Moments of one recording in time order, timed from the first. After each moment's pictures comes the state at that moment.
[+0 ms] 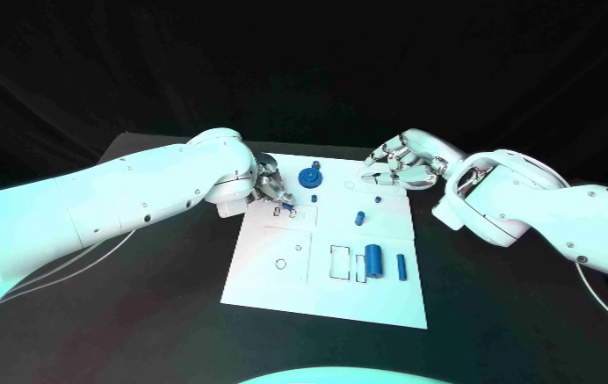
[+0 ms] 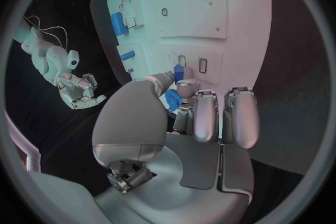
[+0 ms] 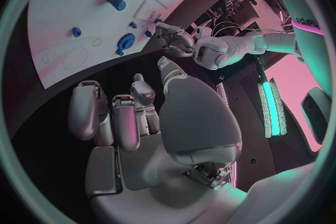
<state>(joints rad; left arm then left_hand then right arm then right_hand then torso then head) 1.28 -0.63 -0.03 1.35 -0.99 0.16 -0.65 1.24 -0.13 0.54 0.21 0.13 0.96 0.06 0.46 0.68 1.28 -0.02 1.05 0.95 1.47 -0.07 1.37 1.31 0.07 1.45 0.02 1.44 1.29 1.30 -0.91 -0.11 1.65 -1.08 -0.36 -0.08 1.30 -0.10 0.10 0.20 0.27 0.94 0.15 0.14 0.27 1.20 0.07 1.16 1.12 1.46 0.00 1.46 1.31 0.06 1.38 0.10 1.27 1.31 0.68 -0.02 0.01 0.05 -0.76</state>
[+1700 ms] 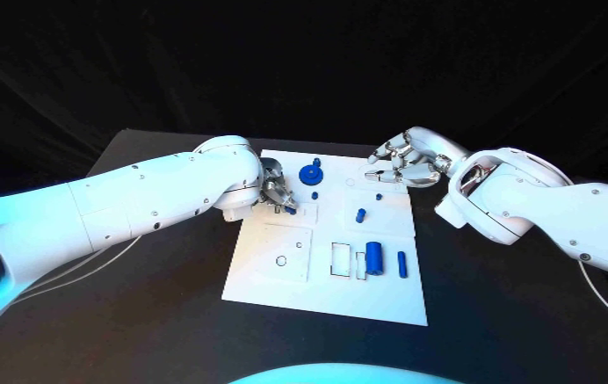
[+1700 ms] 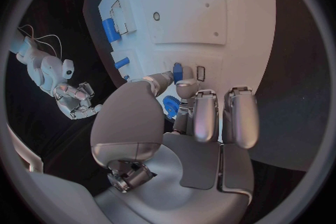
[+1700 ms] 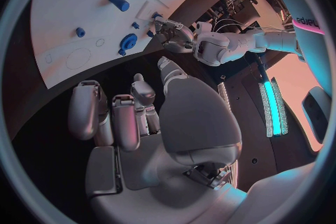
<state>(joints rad) 1.25 -0.61 -0.03 1.35 -1.07 0.15 -0.66 1.19 -0.15 0.59 0.17 0.12 0.96 0.05 0.48 0.70 1.29 -0.02 1.05 0.95 1.47 -0.07 1.37 1.31 0.07 1.45 0.02 1.44 1.29 1.29 -0.91 -0.11 1.64 -1.07 -0.36 -0.08 1.30 -0.10 0.10 0.20 0.28 0.94 0.15 0.14 0.27 1.20 0.07 1.16 1.12 1.46 0.00 1.45 1.31 0.06 1.38 0.10 1.26 1.31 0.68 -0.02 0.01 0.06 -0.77</state>
